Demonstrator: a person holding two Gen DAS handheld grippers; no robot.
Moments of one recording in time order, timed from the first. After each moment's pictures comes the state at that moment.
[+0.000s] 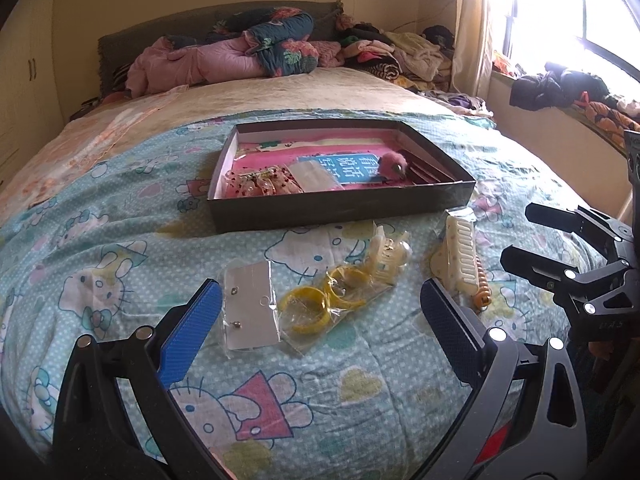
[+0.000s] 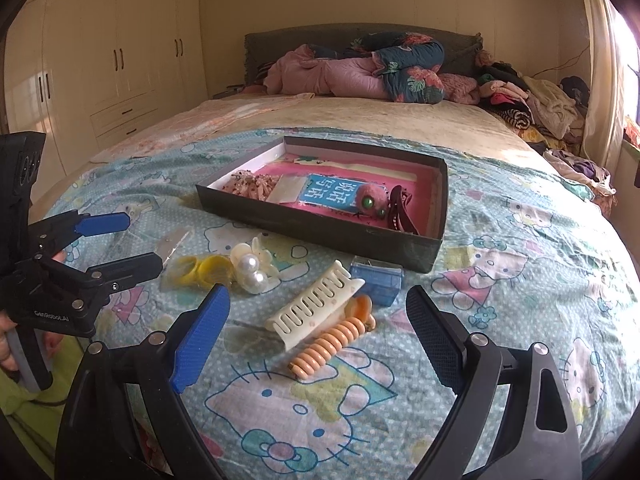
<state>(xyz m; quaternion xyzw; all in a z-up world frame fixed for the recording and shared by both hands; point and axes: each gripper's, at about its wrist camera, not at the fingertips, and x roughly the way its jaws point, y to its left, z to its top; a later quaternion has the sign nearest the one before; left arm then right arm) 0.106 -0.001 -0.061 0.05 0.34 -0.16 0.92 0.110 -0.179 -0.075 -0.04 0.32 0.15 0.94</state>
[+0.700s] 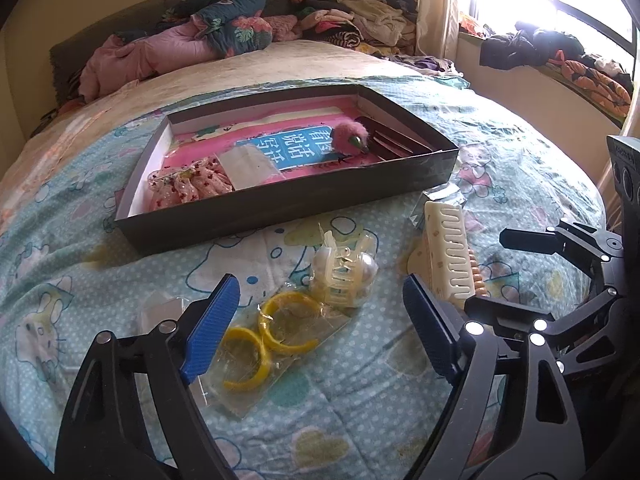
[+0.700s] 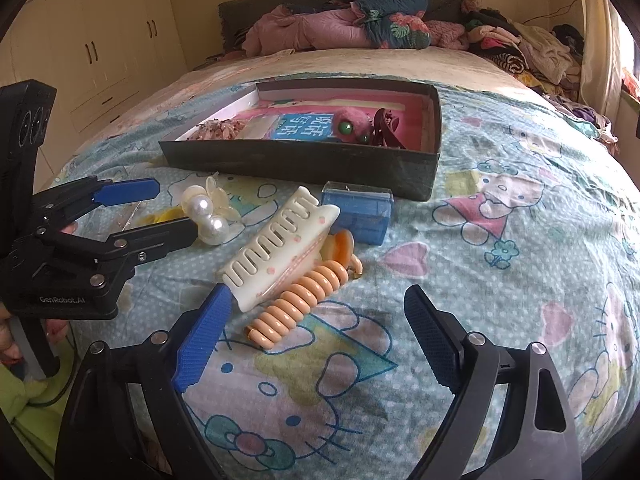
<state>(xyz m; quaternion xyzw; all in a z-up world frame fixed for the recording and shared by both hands) 0.149 -0.049 -0.087 0.09 0.38 -0.22 0.90 0.134 -0.192 -0.123 0.00 0.40 0.14 0.91</state>
